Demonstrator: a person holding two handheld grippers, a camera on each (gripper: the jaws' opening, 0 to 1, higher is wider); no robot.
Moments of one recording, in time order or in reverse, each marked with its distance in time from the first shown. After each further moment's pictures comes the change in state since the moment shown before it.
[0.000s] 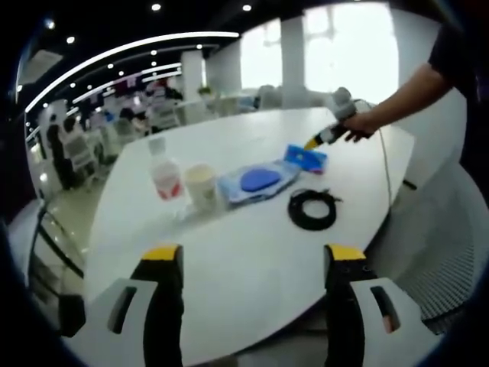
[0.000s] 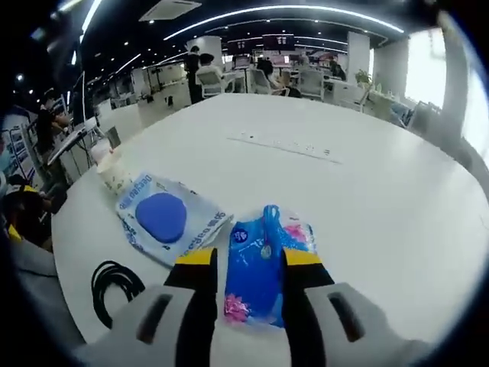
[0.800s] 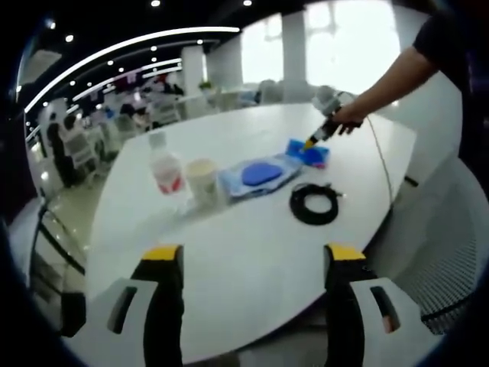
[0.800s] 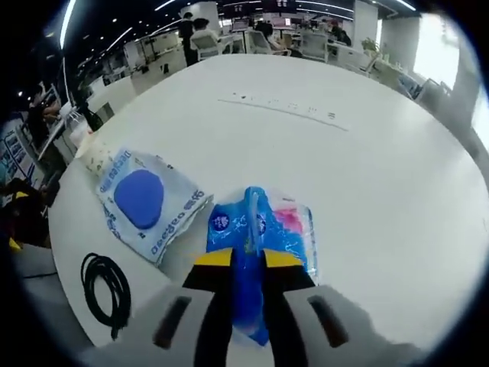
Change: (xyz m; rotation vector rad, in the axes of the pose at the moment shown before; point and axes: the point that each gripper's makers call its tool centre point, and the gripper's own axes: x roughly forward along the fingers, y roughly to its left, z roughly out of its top) left arm 0.001 0.002 -0.006 0.000 0.030 0.010; right arm 0.031 -0.014 -0.025 -0.003 0.230 0.025
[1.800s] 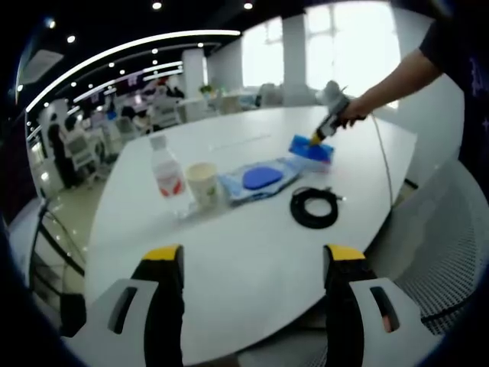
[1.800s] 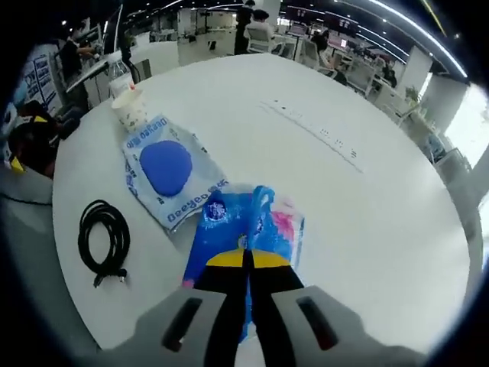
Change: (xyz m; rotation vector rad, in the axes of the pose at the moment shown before) left arm -0.002 0.000 0.004 -0.003 -0.023 -0.001; right arm -0.043 0.025 0.010 -0.382 -0.003 0.060
